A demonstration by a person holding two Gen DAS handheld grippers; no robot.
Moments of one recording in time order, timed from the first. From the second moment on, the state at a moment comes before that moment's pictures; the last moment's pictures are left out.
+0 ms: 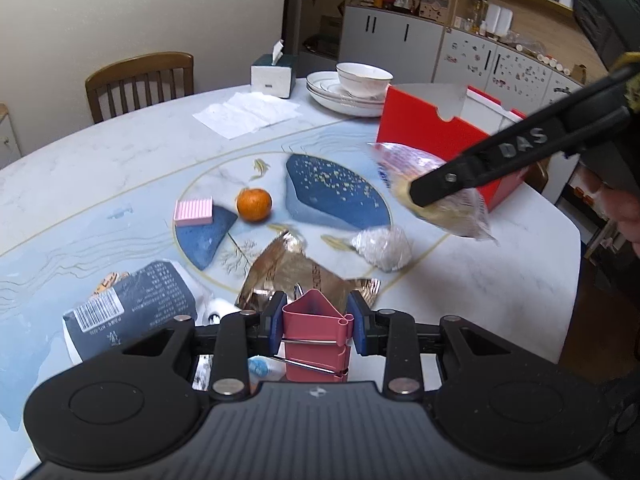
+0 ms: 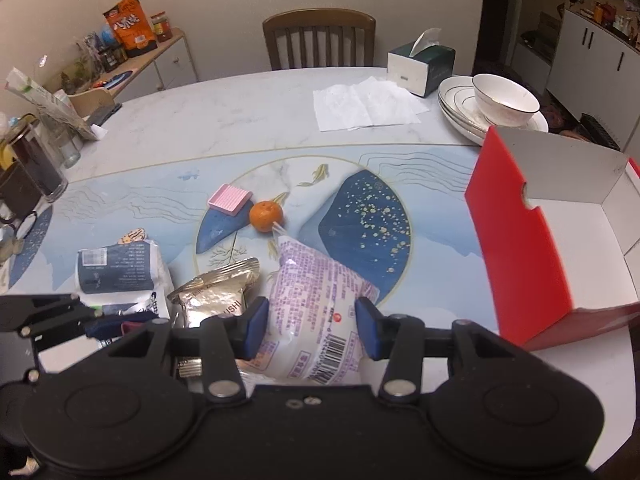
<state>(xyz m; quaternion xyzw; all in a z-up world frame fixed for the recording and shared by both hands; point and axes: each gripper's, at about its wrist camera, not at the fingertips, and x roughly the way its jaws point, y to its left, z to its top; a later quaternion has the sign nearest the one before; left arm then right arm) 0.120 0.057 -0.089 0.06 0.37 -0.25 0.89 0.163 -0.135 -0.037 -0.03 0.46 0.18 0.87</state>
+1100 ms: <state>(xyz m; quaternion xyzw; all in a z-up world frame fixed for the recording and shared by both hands) 0.164 -0.138 -0.012 0.07 0.31 -0.22 0.92 0.221 -0.351 0.007 -0.01 0.42 0.18 0.89</state>
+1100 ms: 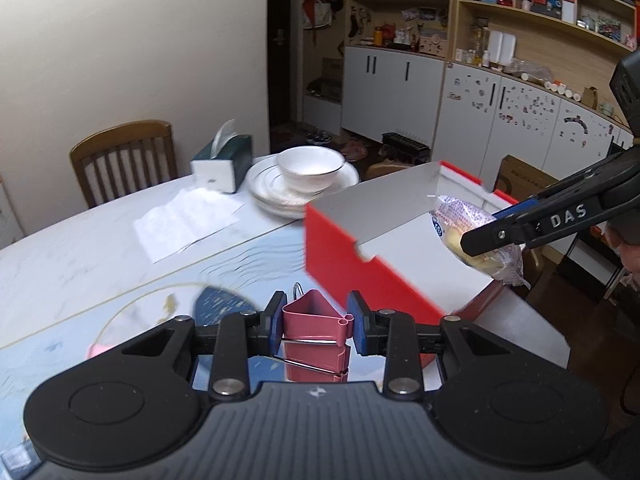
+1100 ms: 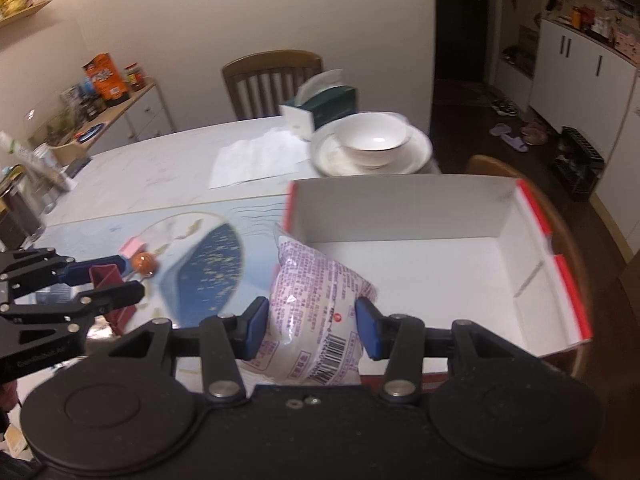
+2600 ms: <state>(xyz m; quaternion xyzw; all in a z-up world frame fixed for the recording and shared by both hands) 0.304 -0.333 -0.104 0.18 0.44 -0.32 0.82 0.297 -0.456 -0.072 -0.03 0.48 0.12 0.87</state>
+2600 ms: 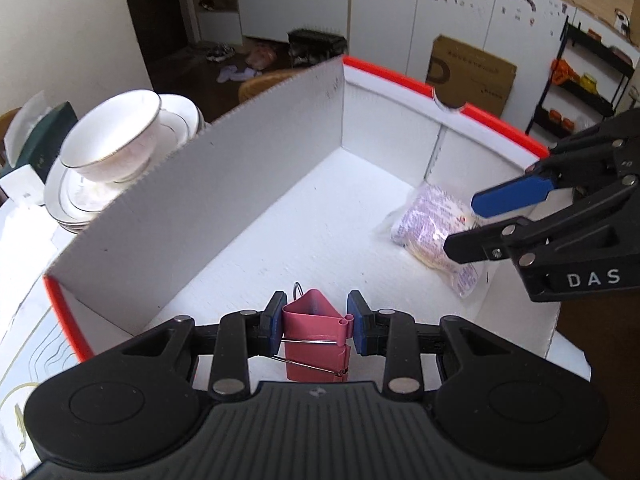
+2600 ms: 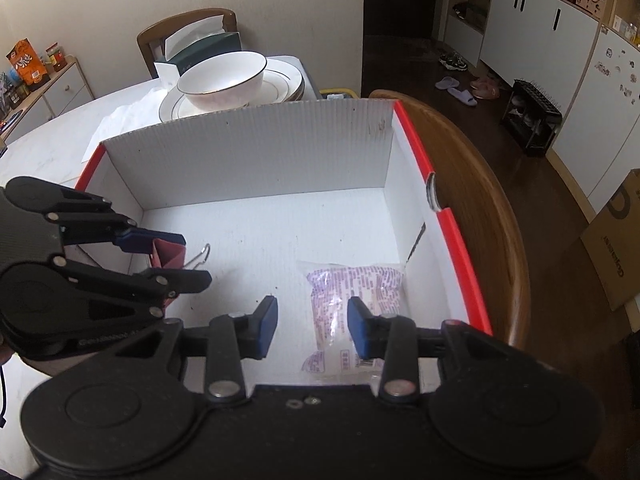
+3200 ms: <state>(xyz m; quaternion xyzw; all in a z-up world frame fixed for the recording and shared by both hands) 0.293 -0.322 -0.082 0.16 0.42 -0.33 0.83 0.294 -0.460 -0.067 -0.02 0.48 0.13 0.87</state>
